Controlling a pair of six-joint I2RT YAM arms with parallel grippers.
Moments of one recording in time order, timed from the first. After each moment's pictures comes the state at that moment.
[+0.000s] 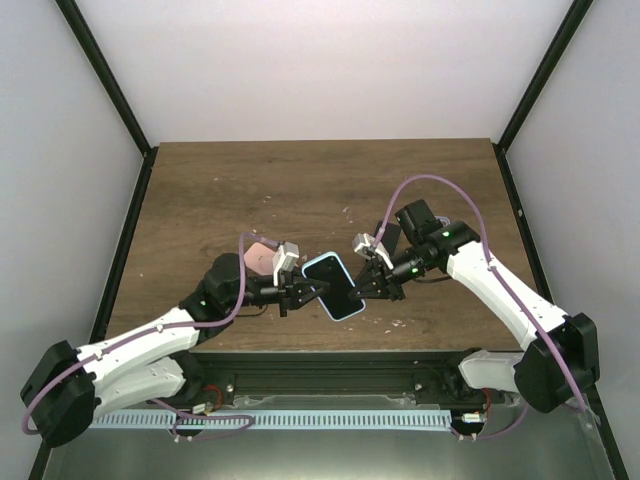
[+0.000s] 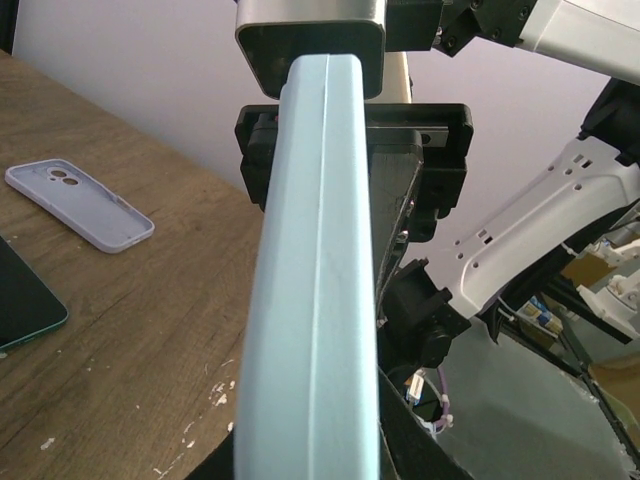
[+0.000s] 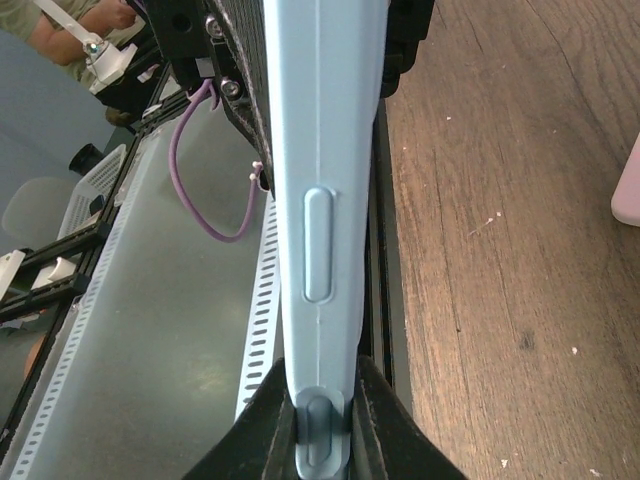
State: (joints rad) left arm -0.83 0.99 0.46 0.46 0.62 -0.48; right arm 0.48 1.25 1.03 -1.00 -1.12 -0.64
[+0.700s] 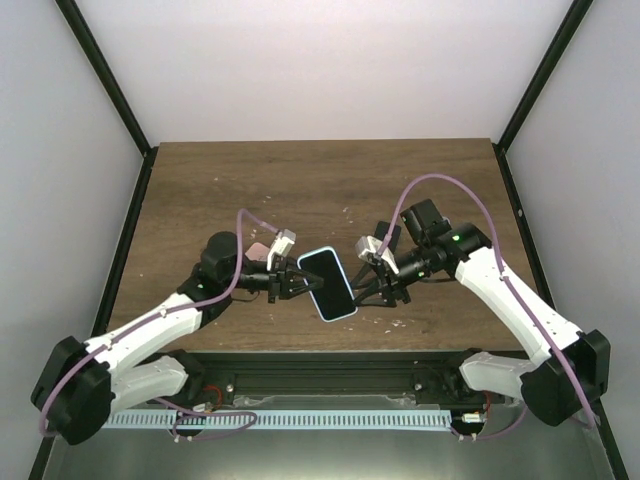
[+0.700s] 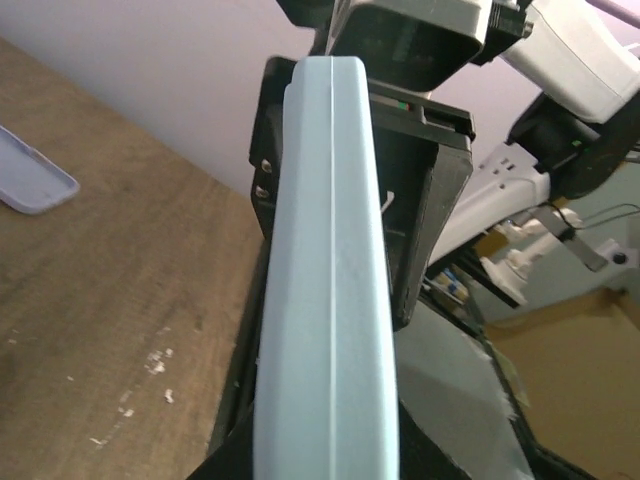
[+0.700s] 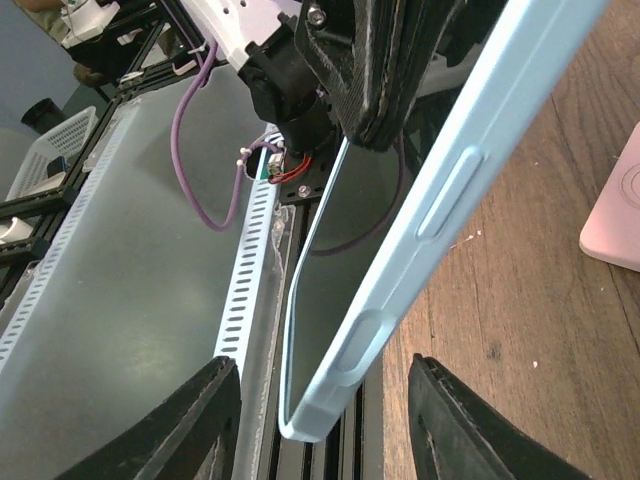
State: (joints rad) left arm -0.65 1.05 0.55 0.41 0.94 -0.56; right arm 0.49 1.18 1.06 -1.05 -1.07 -0.75
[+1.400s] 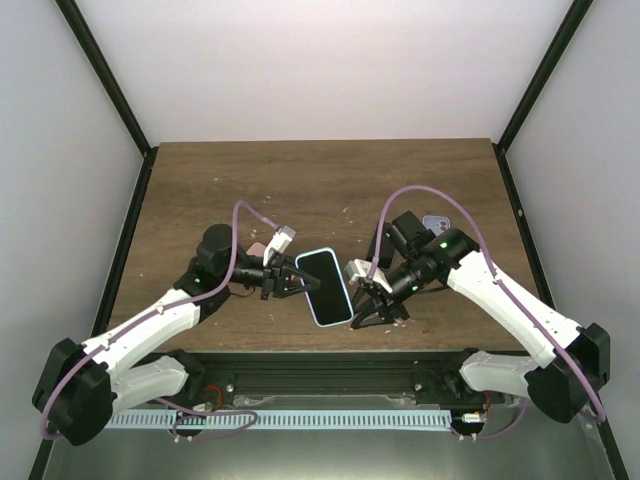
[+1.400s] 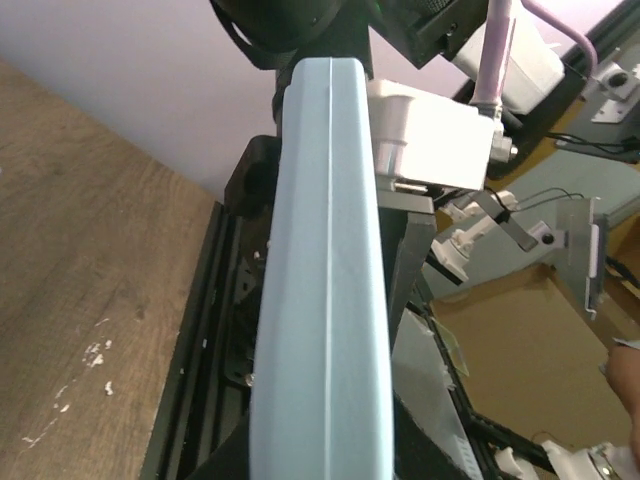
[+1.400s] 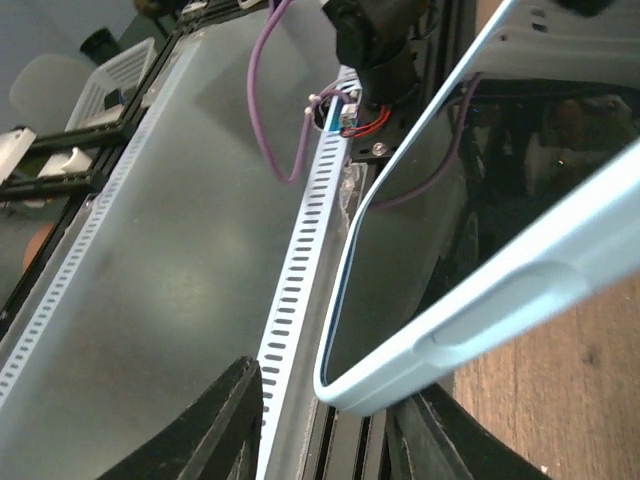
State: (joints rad) left arm -0.61 1.07 0.59 0.41 1.10 -0.64; right arm 0.60 1.19 1.06 -1.18 -1.05 -0.85
